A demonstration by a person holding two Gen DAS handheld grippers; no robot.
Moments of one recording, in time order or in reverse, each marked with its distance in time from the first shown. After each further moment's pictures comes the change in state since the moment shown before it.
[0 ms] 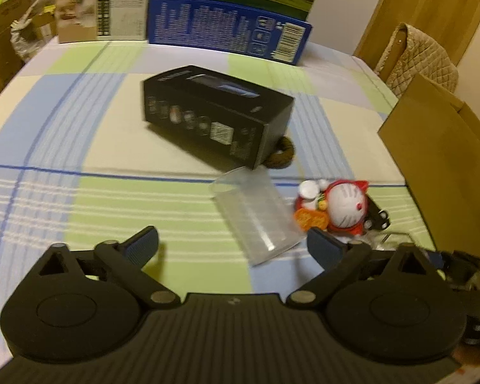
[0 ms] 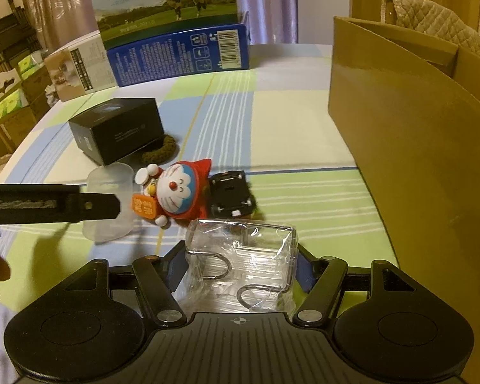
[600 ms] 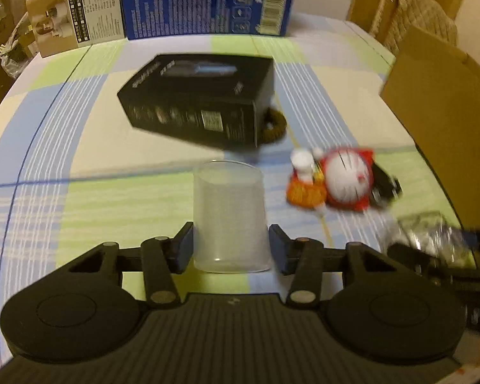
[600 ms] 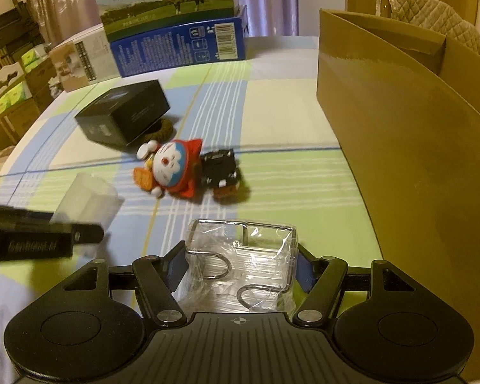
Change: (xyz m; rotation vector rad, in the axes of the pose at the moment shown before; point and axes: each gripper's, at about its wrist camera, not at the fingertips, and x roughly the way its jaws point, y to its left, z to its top) left arm 0.011 -0.026 -0.010 0.138 0.075 0.085; right arm -0.024 -0.010 -0.019 -0.012 0.036 0.016
